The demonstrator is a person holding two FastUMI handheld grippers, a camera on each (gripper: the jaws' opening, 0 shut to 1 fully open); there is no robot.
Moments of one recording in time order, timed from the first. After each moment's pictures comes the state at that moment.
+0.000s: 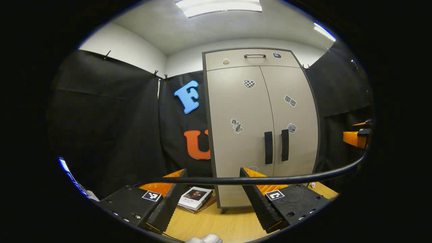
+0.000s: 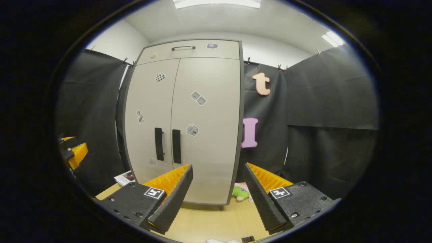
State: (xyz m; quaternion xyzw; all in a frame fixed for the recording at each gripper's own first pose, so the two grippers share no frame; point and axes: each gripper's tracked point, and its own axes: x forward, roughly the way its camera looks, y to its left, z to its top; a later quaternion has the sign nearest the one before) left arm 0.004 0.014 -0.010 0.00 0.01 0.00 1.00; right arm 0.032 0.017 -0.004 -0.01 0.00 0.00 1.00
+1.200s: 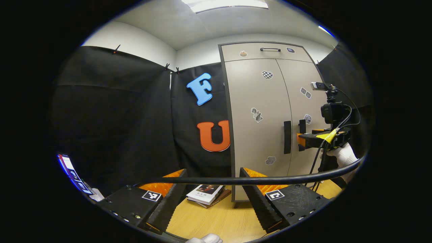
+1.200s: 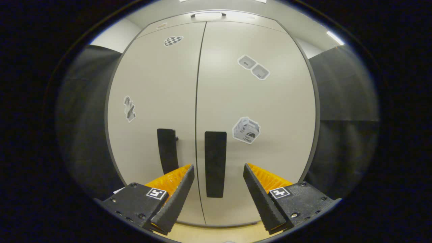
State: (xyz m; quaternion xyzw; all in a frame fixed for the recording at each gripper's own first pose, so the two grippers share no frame) left arm -0.003 0.072 -0.038 0.00 0.04 0.04 1.00; right arm 0.257 0.153 -0.020 0.00 0.01 0.02 1.00
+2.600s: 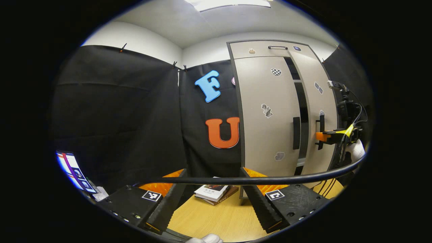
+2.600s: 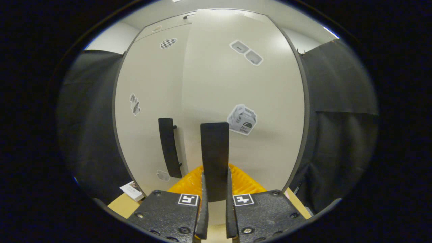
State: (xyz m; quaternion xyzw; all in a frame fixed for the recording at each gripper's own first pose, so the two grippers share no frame) left arm -0.019 0.096 -0.043 0.00 0.06 0.07 1.00; right arm 0.202 0.127 -0.040 0.02 0.04 0.05 1.00
